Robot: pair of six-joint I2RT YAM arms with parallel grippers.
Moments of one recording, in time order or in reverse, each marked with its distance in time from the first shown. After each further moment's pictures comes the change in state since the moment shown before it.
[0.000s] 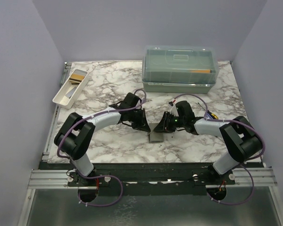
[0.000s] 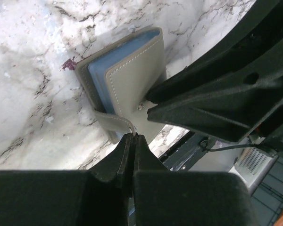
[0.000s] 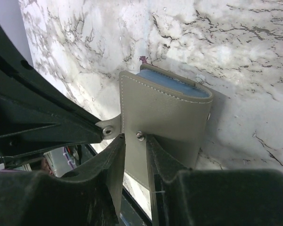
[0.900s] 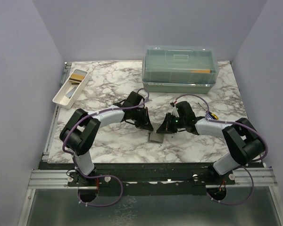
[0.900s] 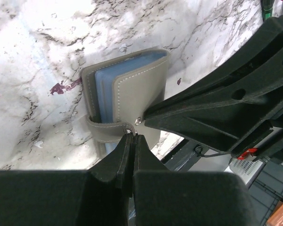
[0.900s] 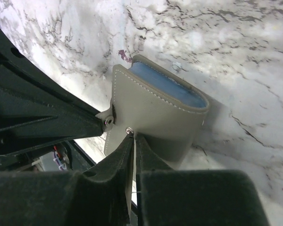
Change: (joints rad) left arm -0.008 0.104 0.063 0.037 0.031 -0.035; right arm 0.004 -0.046 0.007 -0.130 0.084 -0.018
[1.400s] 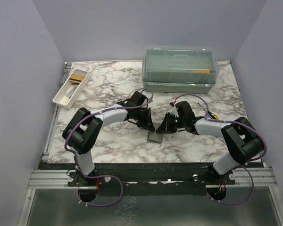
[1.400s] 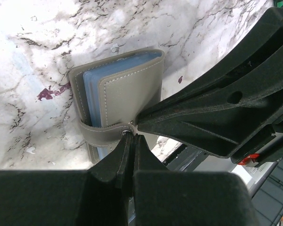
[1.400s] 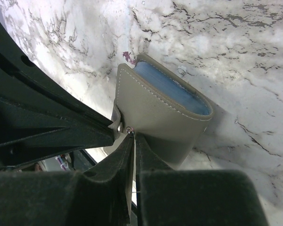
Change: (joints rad) left arm -0.033 0.031 0.055 -0.048 -0.018 0.041; right arm 0.000 0.028 0.000 0.052 -0.031 0.008
